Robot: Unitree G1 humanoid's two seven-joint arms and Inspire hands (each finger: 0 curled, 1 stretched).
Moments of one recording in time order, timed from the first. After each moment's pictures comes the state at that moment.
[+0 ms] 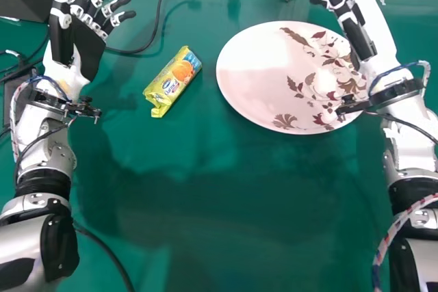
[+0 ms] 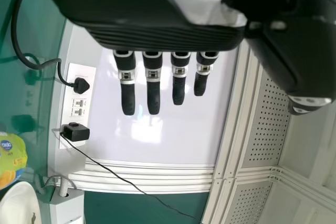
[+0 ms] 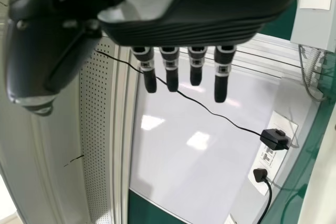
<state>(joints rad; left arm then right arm) -0.83 0.36 0.39 0.99 -0.43 -0.52 -0.79 -0.71 -0.42 -0.16 0.70 0.07 -0.66 0.36</state>
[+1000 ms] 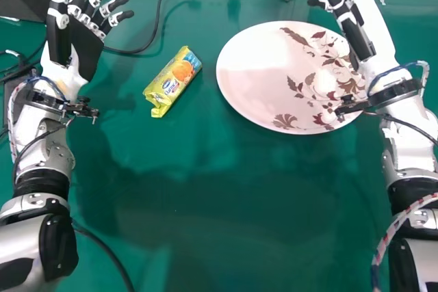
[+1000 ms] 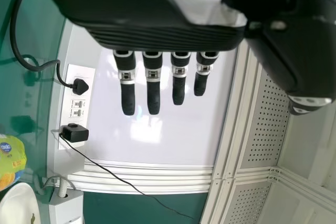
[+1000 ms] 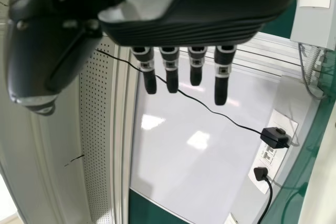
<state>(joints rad) -0.83 0.37 0.40 0.99 -0.43 -0.52 -0.79 -0.71 -0.42 -0.15 0.70 0.07 -0.66 0.36</state>
